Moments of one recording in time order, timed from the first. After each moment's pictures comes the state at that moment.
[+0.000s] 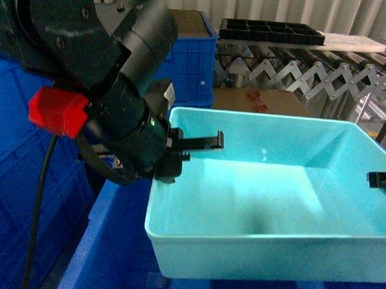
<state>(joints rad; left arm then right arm) -0.45 1.98 1.25 -0.24 0.01 -0.37 -0.03 1.86 0.86 0.28 -0.15 -0.03</state>
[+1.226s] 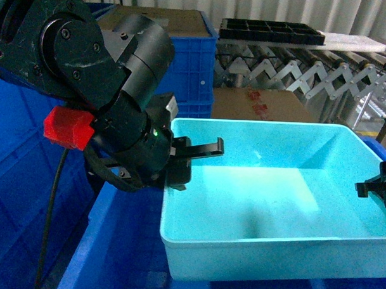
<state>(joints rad) -0.42 2.05 1.28 -0.19 0.09 -0.39 -0.03 1.96 0.89 0.36 -0.14 -0.11</state>
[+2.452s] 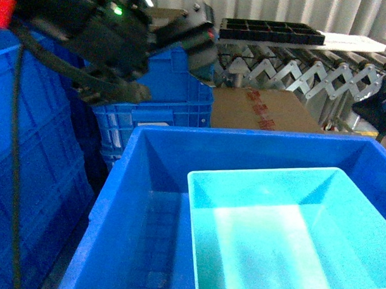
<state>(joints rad) -0.34 1.79 1.26 -0.13 0.19 -0.37 -0.05 1.70 0.89 0.36 -0.27 -0.08</state>
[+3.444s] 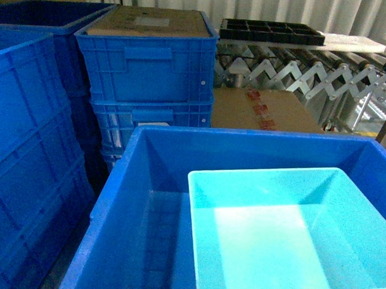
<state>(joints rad) -0.37 1.16 1.10 -0.43 -0.01 -0.54 -0.29 1.03 0.87 -0.03 -0.49 -0.04</state>
